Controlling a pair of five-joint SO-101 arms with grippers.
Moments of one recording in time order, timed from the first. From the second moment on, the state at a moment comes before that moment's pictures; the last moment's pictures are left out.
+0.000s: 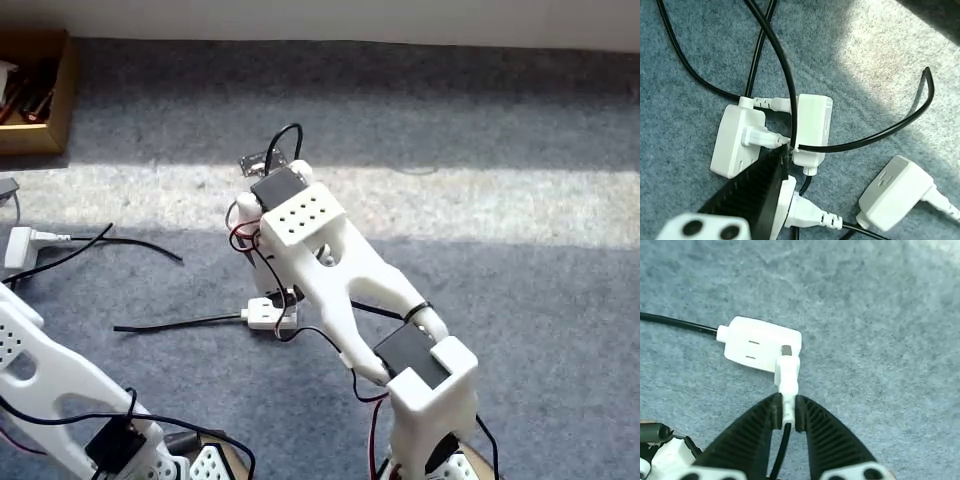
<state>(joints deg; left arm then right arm) -58.3 67.0 -92.3 97.4 -9.7 -44.2 16.9 -13.9 98.7 -16.0</state>
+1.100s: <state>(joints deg) -58.3 67.0 -92.3 97.4 -9.7 -43.3 9.6 -10.9 98.7 -15.4</state>
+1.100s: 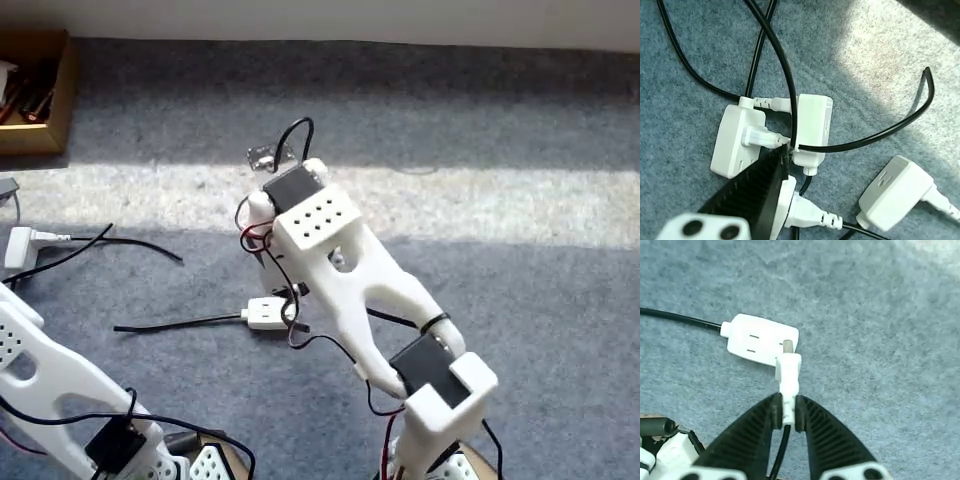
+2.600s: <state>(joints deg) -58.3 67.0 -92.3 97.4 -9.7 -46.3 13.5 -8.0 98.7 -14.9</state>
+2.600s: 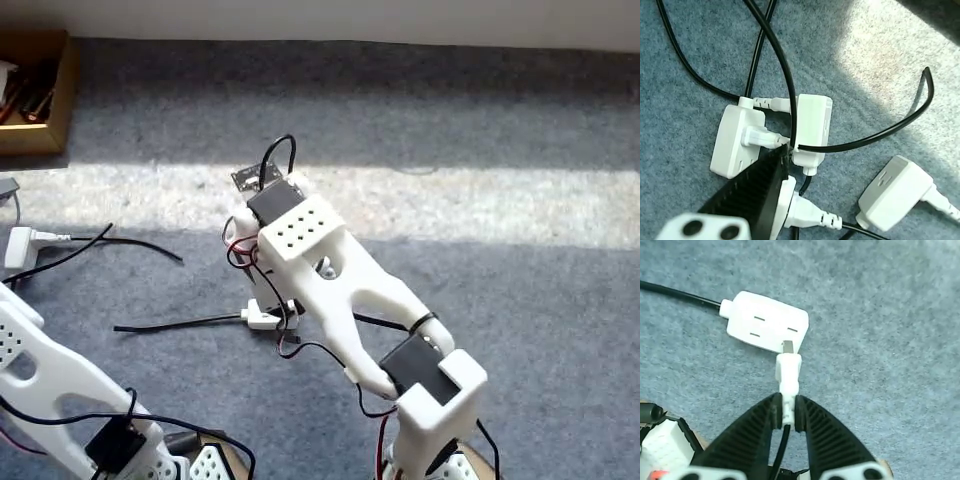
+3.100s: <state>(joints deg) -58.3 67.0 -92.3 97.4 -9.7 -45.7 17.8 -13.2 98.7 -14.9</state>
